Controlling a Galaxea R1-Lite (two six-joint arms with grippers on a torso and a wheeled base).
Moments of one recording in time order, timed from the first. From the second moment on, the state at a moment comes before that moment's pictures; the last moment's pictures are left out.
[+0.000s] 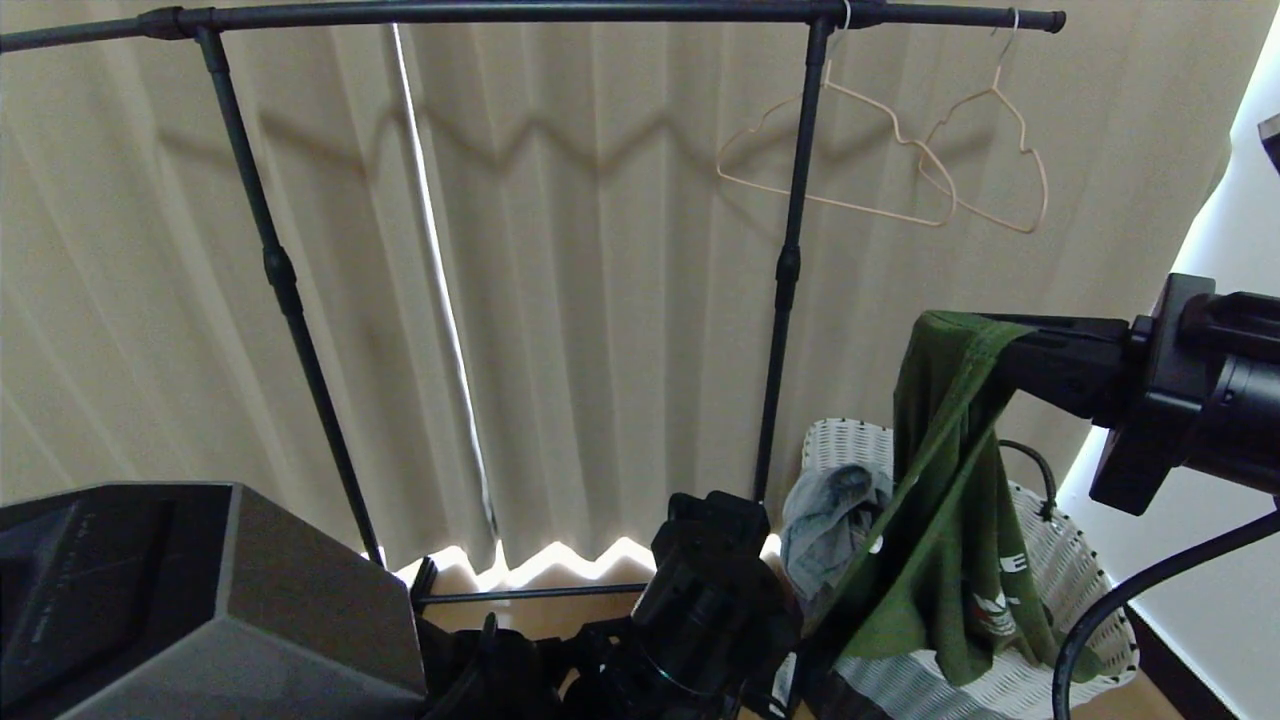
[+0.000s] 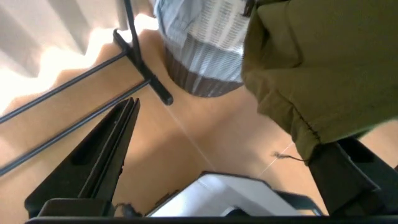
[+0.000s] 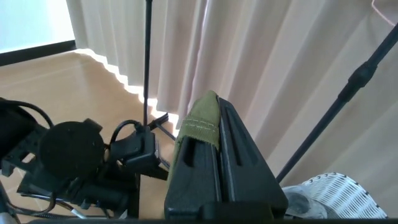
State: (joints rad) left arm -1.02 2.07 -0.90 -0.61 0.24 -0.34; right arm 0.62 1.24 -0.83 -0.31 0.13 -0.07
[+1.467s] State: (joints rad) left arm -0.48 1.32 -1.07 -0.07 -0.03 -0.03; right arm 0.51 1.41 -0.86 -0.50 0.12 -0.07
